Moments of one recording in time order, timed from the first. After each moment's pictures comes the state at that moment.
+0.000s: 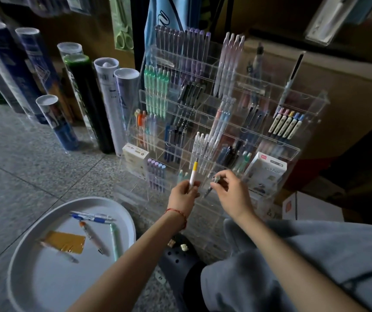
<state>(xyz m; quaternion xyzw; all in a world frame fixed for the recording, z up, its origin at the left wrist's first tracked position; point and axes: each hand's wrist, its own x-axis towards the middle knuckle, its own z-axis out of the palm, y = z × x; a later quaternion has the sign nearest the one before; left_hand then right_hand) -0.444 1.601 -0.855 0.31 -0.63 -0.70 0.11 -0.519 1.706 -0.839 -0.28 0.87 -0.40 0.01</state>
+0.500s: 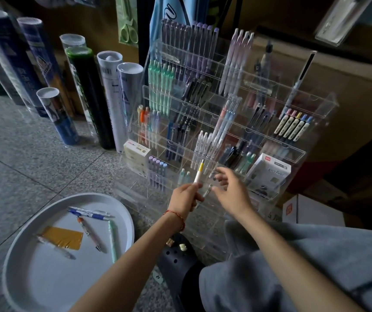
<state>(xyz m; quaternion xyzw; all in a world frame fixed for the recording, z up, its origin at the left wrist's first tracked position) -0.442 1.598 -0.857 0.31 -0.58 -0.75 0.08 -0.523 1.698 -0.838 -0.26 0.89 -0.36 0.13</state>
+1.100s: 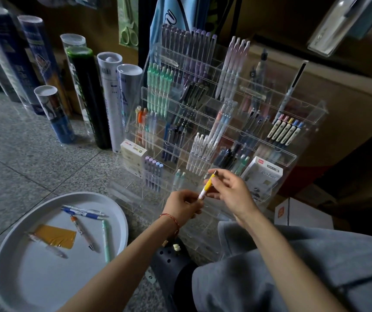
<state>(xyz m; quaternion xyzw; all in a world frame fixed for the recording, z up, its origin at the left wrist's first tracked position) -0.427 1.605 -0.854 0.26 -0.69 -0.68 0.05 -0.506 1.706 -0.803 -0.17 0.76 -0.58 0.25</state>
